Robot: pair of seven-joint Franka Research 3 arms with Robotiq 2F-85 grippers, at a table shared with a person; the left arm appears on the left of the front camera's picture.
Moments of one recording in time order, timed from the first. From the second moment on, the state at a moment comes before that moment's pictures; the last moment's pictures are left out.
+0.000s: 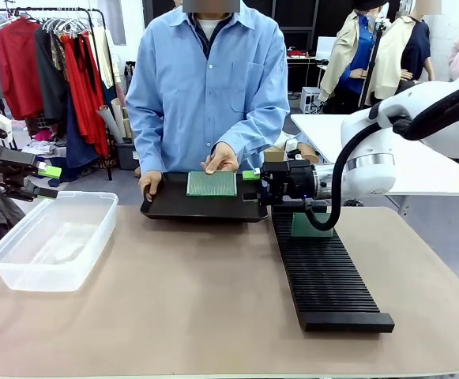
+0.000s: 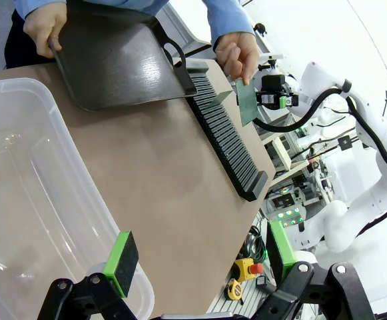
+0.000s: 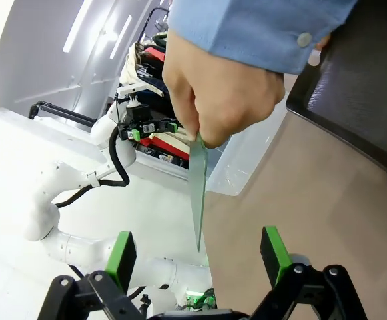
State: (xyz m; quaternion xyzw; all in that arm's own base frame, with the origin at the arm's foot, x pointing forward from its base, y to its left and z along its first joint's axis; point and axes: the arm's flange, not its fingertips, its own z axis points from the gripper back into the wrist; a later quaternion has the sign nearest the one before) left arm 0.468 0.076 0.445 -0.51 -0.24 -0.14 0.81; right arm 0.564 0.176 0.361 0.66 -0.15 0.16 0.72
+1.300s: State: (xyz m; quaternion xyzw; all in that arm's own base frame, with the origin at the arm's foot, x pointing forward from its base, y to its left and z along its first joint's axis) left arm 0.468 0.076 0.445 -0.51 -0.24 -0.14 0.81; right arm 0.596 0.220 0.355 0.67 -0.16 0.19 0.70
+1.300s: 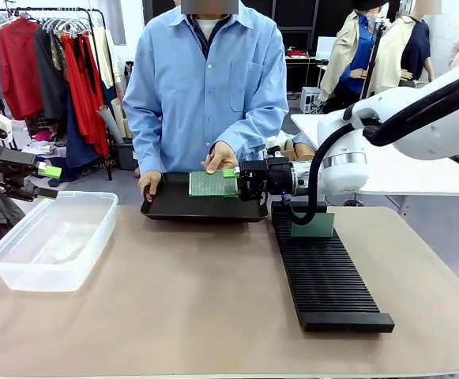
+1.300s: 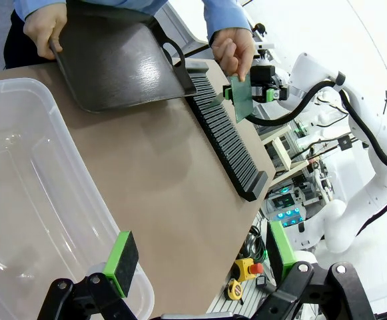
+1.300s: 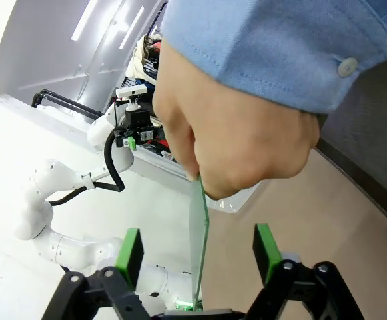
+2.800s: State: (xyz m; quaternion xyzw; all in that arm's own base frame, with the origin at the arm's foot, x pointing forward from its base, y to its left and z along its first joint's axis) left arm 0.468 0.076 0.445 -0.51 -0.24 -0.14 0.81; right arm 0.601 0.221 0.355 0.66 -0.19 0.17 0.70
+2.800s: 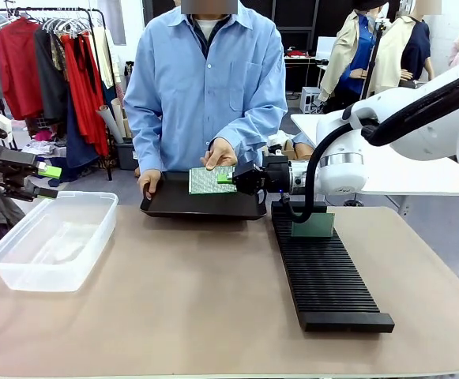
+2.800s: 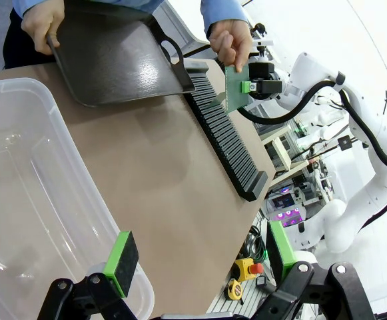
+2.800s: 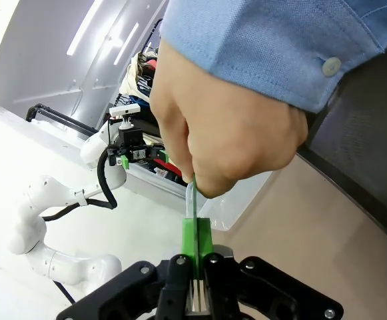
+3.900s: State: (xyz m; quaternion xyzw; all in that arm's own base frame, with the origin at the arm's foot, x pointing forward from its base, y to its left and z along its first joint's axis) left arm 0.468 0.076 0.445 -0.51 -0.24 -0.14 0.81; right arm 0.601 0.219 0.352 0.66 -0.19 0.17 0.71
